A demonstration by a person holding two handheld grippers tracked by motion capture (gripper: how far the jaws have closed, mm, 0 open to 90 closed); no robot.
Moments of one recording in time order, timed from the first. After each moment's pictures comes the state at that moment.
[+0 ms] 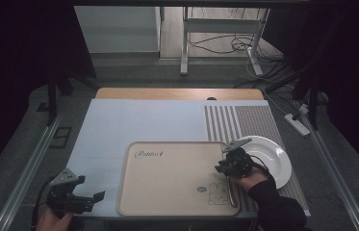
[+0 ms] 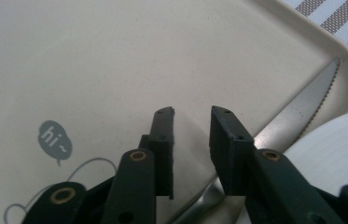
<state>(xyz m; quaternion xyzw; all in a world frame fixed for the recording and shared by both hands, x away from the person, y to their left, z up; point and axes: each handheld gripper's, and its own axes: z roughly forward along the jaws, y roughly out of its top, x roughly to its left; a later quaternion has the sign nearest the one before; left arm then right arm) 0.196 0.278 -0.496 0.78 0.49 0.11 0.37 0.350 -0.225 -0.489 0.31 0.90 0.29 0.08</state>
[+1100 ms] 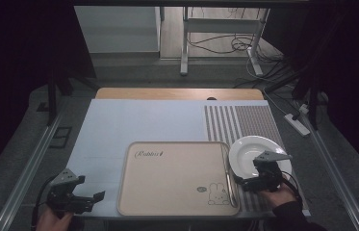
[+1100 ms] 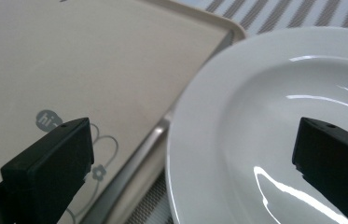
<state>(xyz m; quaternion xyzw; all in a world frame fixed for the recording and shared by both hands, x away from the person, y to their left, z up) 0.196 0.278 -0.496 0.78 0.49 0.11 0.37 0.301 -0.294 -0.476 0.41 0.82 0.37 0.15</state>
